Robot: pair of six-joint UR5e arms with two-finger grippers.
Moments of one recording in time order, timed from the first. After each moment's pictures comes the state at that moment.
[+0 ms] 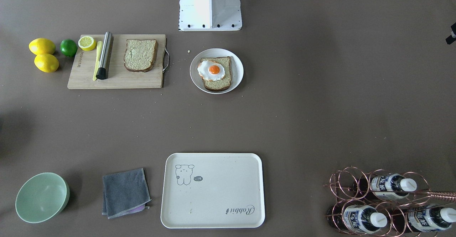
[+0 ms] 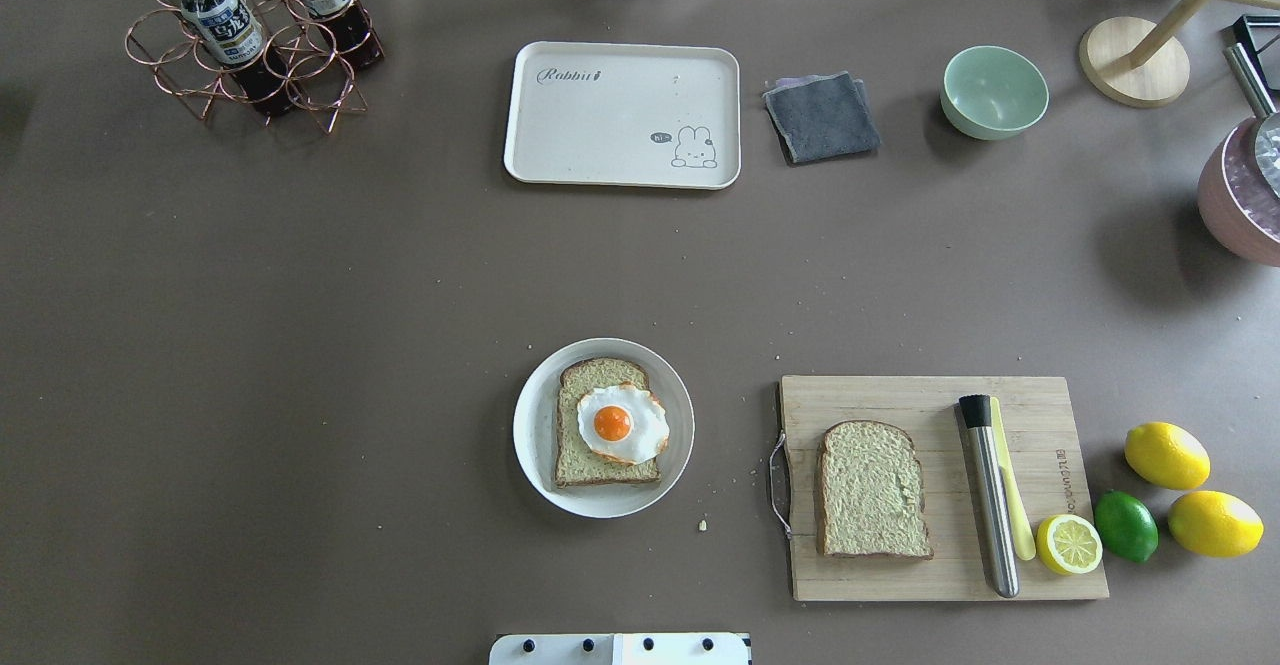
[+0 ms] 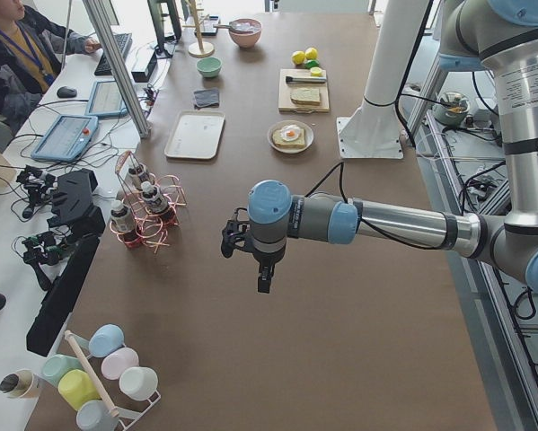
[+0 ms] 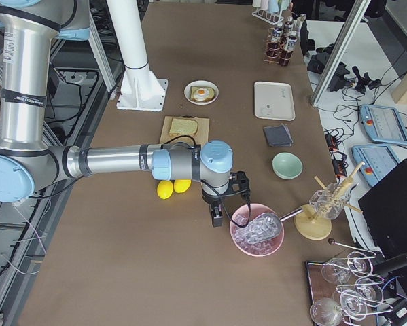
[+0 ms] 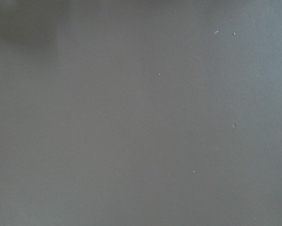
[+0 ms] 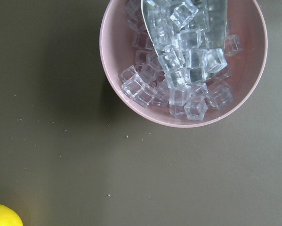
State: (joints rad) left arm -1.51 -1.32 -1.95 -1.56 -2.40 -0.01; right arm 1.54 -1.73 1.83 -1.62 2.31 -0.15
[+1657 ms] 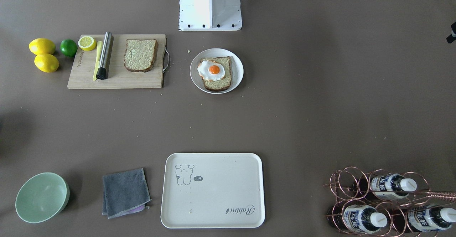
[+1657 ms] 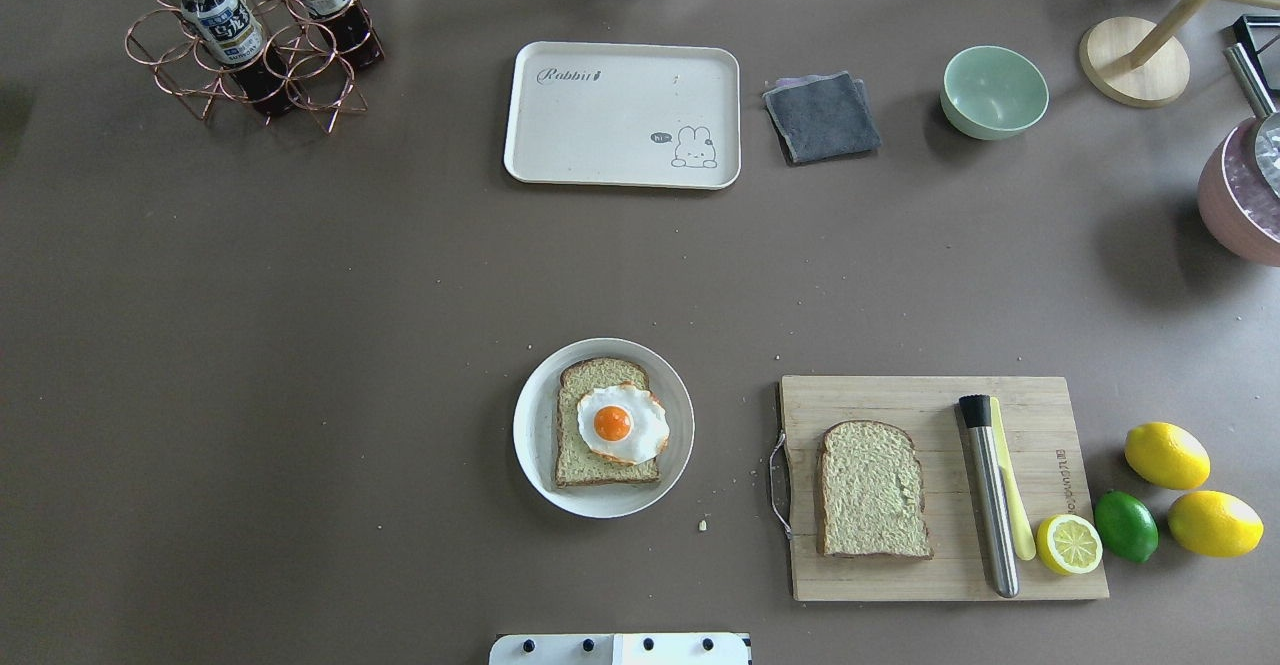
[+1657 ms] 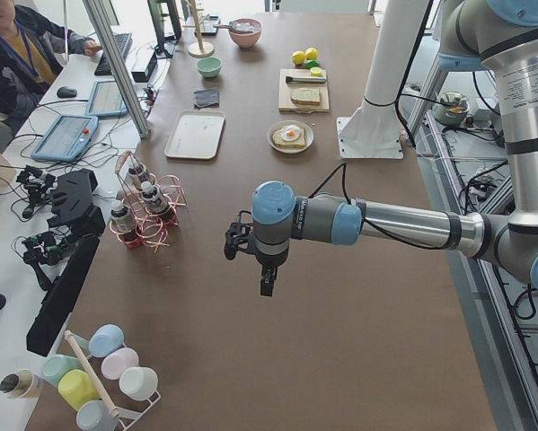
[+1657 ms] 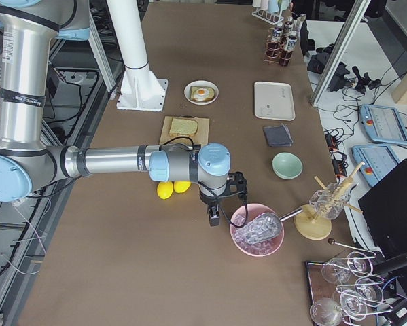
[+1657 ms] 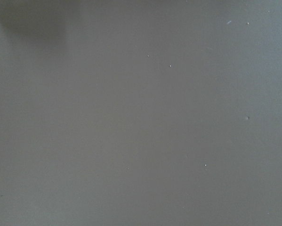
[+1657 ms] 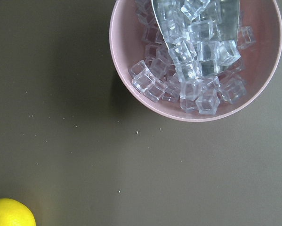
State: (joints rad) left arm -1.51 -1.31 -1.96 -1.57 -2.37 -0.01; right arm 1.54 -1.75 1.83 -1.62 2.35 -0.15
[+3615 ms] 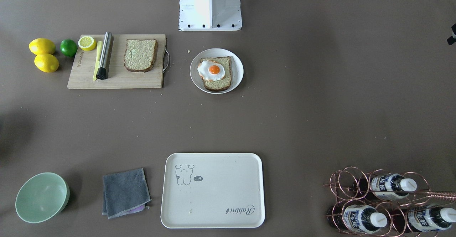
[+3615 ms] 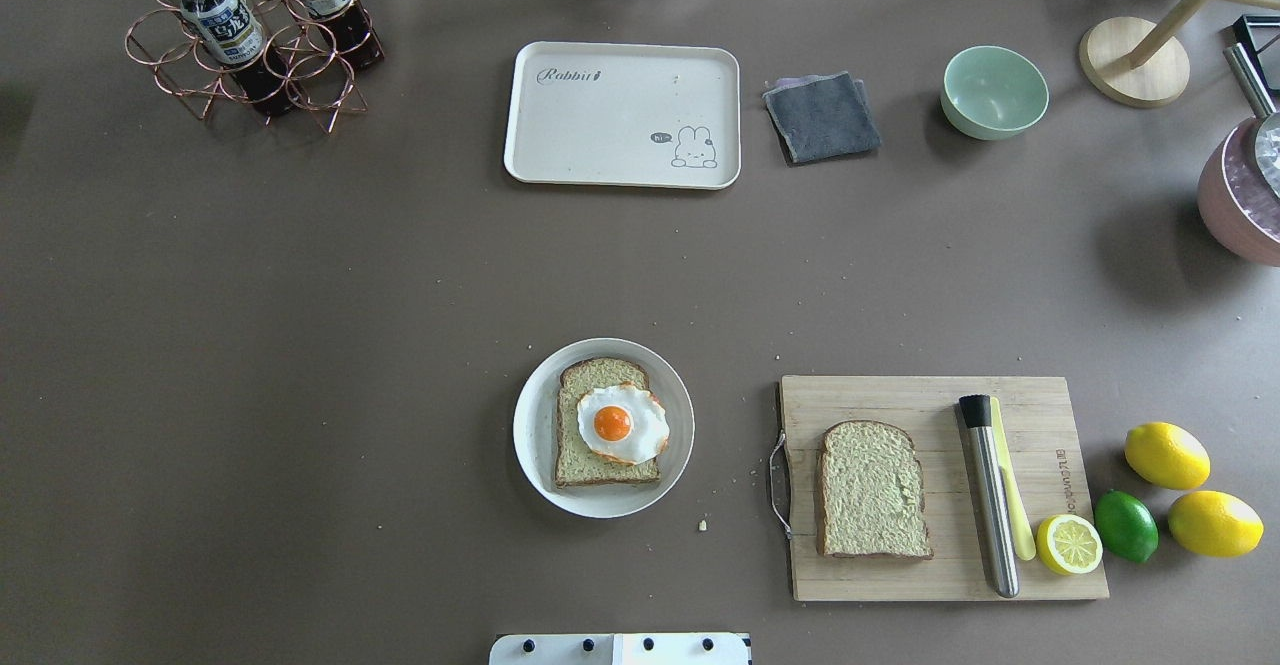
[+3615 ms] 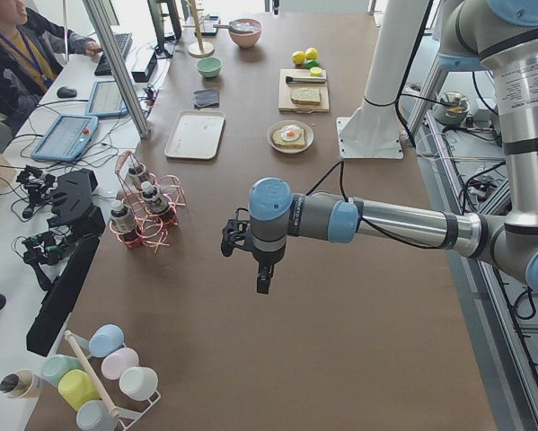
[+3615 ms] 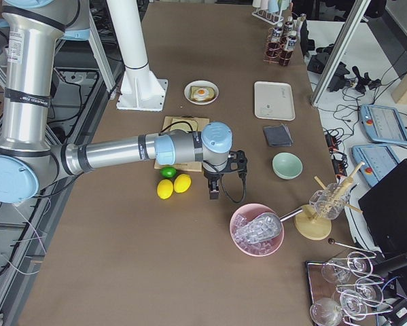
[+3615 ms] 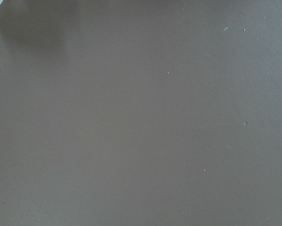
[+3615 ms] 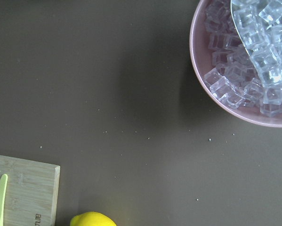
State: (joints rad) left arm -1.51 -1.32 -1.95 -1.57 -2.36 -0.01; right arm 1.42 -1.74 1.95 -1.62 2.45 0.12
